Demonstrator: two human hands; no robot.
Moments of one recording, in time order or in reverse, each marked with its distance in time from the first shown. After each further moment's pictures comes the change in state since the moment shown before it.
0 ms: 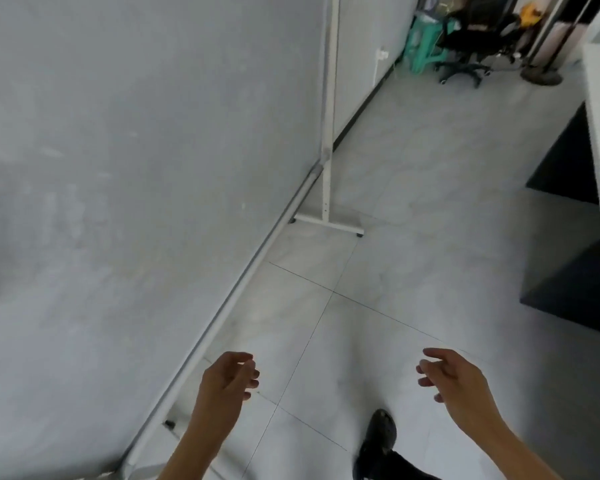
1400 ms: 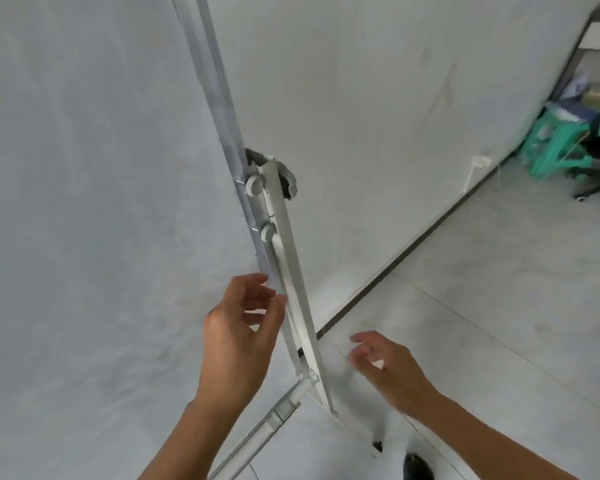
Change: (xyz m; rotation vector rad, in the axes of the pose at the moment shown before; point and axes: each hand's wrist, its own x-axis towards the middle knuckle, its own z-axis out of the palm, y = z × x) left_hand 0.590 0.598 0.301 0.112 0.574 0.518; right_hand 0.835 -0.448 -0.020 -0.300 -0.644 -0.526
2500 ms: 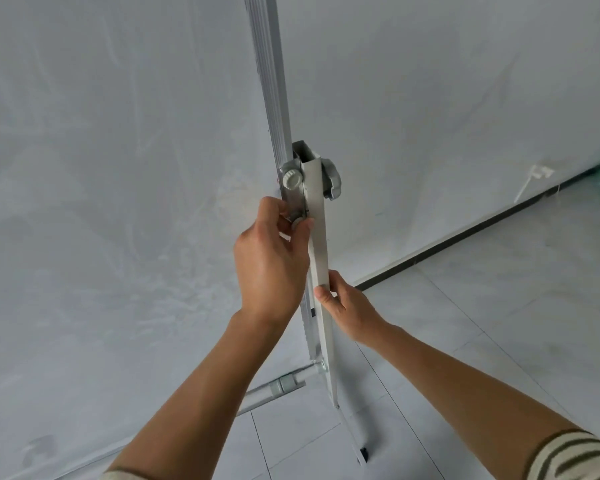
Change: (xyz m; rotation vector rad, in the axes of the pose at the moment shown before) left_hand -0.105 0.103 0.054 0.161 0.377 0.179; right_hand -0.052 -0.015 -0.022 -0.110 -0.202 -0.376
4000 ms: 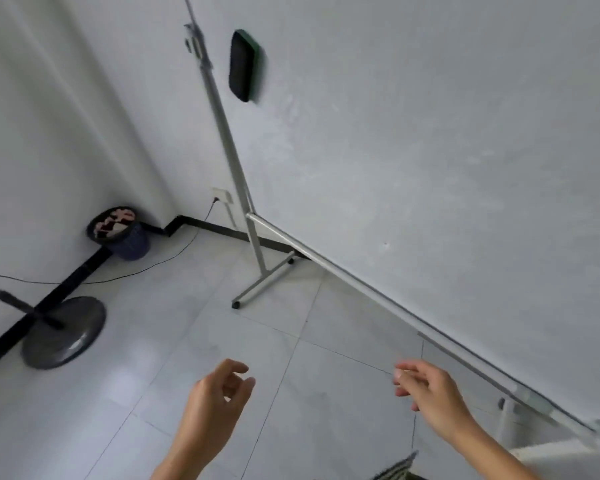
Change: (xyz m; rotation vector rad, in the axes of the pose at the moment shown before) left_hand -0.584 -0.140 -0.590 0.316 0.179 -1.058; right_hand -0.366 -0.181 0.430 0.044 -0.548 0.193
